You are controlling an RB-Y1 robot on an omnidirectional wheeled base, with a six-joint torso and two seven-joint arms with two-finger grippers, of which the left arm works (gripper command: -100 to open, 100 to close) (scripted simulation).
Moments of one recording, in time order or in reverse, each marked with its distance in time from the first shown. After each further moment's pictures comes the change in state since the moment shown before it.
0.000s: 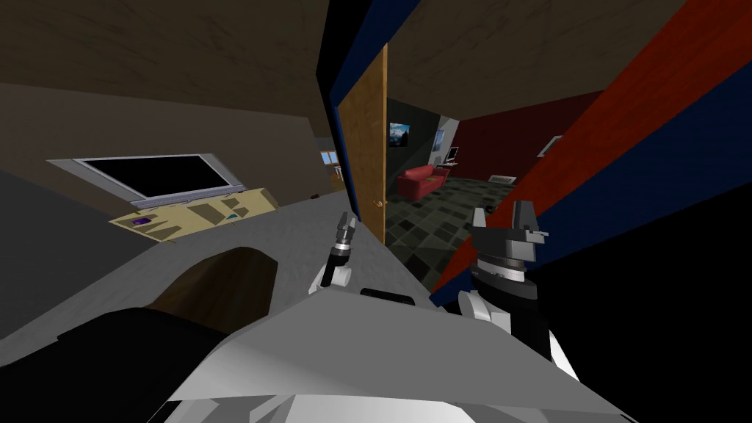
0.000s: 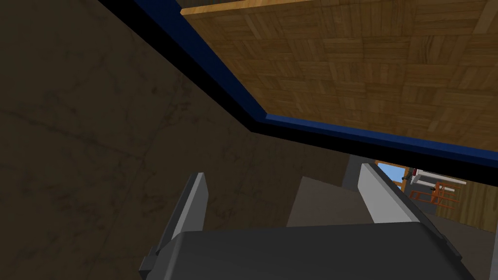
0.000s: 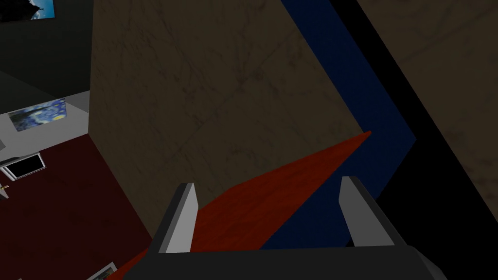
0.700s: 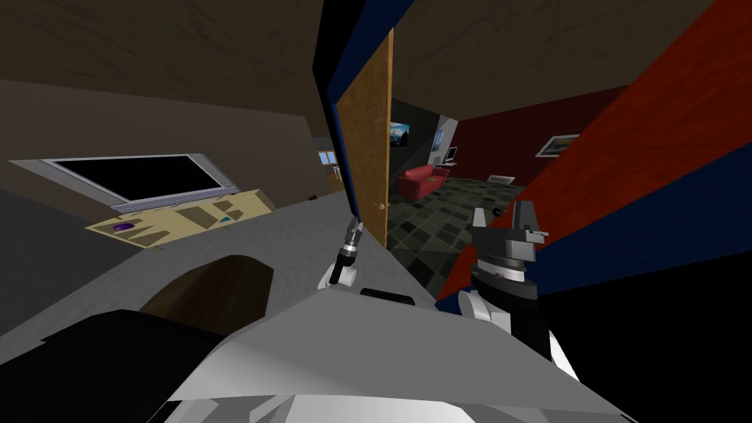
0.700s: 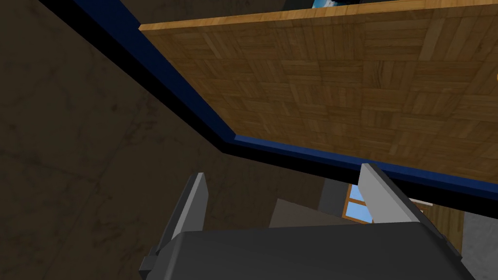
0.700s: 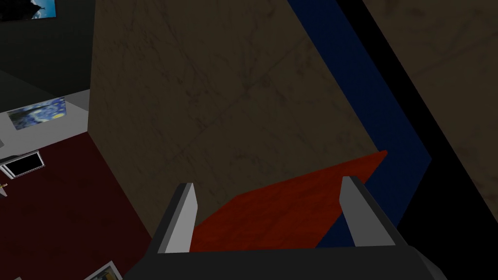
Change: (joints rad) arm -0.073 0.006 -0.048 0.172 -0.030 -0.031 0.031
